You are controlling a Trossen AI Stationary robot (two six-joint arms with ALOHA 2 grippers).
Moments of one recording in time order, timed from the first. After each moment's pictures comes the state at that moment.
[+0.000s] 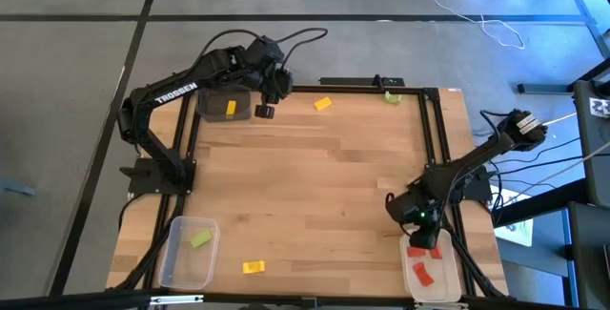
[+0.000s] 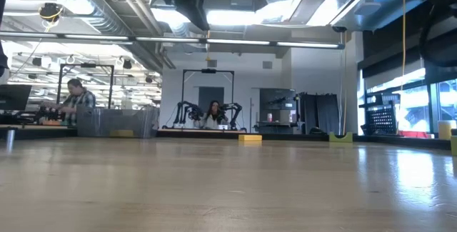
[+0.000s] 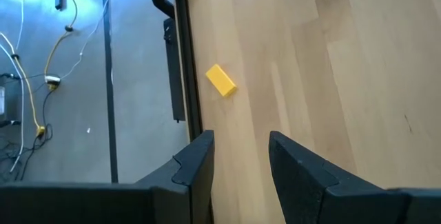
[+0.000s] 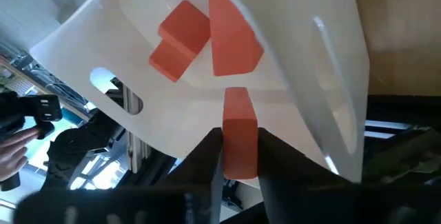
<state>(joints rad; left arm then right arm) 0.47 1.59 1.72 -0.94 -0.03 0.72 0.54 1.27 0.57 -0.72 -0.86 1.05</state>
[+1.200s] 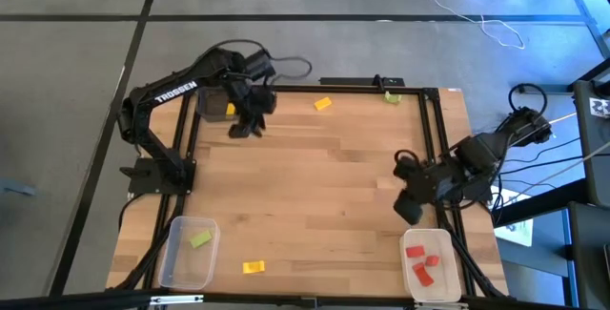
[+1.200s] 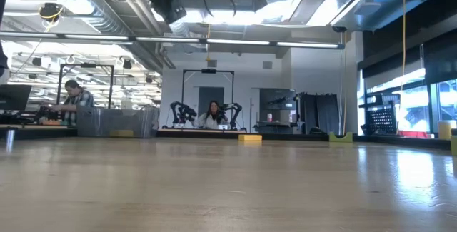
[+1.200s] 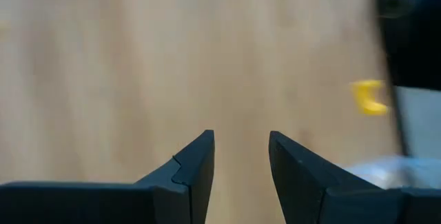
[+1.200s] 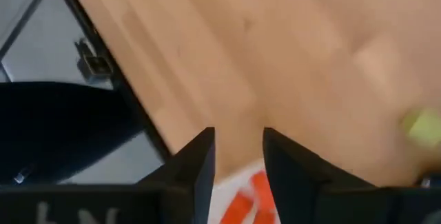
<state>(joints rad) 0.48 1.59 1.72 -1.43 0.48 0.56 0.53 1.21 1.36 -1.27 0.07 1.19</state>
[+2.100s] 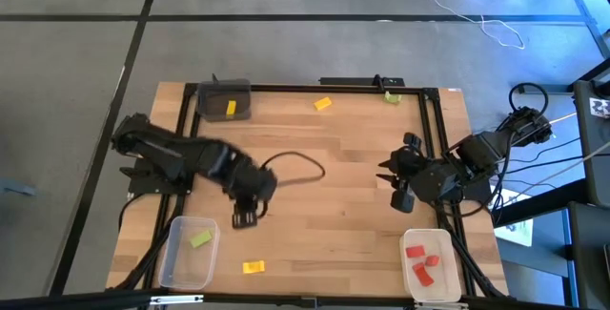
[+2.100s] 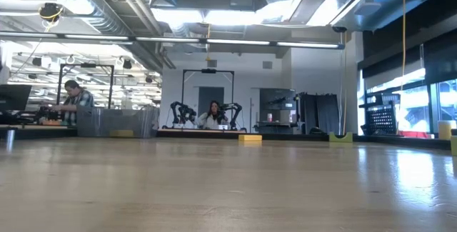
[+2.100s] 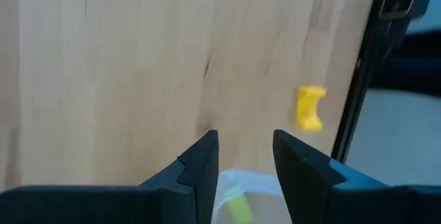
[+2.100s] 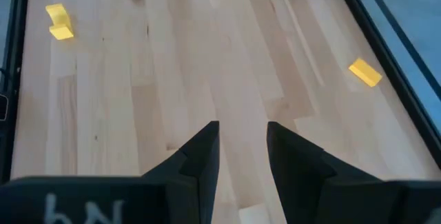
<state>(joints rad) -0.36 1.59 1.70 -1.35 0.03 -0.59 0.53 1.21 1.38 -1.16 0.56 0.57</state>
